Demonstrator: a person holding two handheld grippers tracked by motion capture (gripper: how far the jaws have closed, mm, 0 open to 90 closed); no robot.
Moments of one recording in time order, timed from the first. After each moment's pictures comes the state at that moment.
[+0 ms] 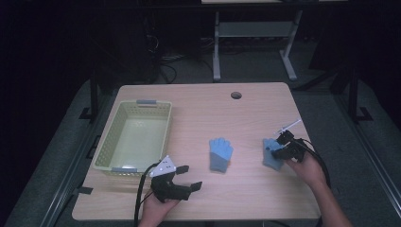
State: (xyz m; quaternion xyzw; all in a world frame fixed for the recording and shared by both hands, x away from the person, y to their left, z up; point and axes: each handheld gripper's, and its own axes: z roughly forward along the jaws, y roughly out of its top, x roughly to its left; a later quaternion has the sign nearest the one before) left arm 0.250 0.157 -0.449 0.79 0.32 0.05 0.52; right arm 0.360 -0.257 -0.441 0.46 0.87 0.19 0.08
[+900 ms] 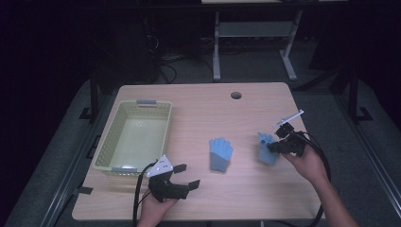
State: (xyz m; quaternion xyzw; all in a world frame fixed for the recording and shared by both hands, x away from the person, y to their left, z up) left arm 0.250 0.163 -0.446 0.78 0.33 0.06 0.53; right arm 0.354 -0.242 -0.396 0.44 0.86 0.24 0.08
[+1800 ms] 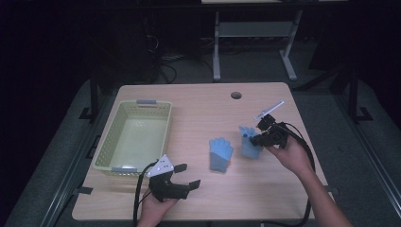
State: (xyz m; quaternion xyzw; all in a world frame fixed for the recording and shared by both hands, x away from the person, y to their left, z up) left arm 0.251 0.162 -0.445 0.79 0.32 0.06 0.52; right arm 0.363 -0.187 -0.365 0.38 0.89 0.25 0.07
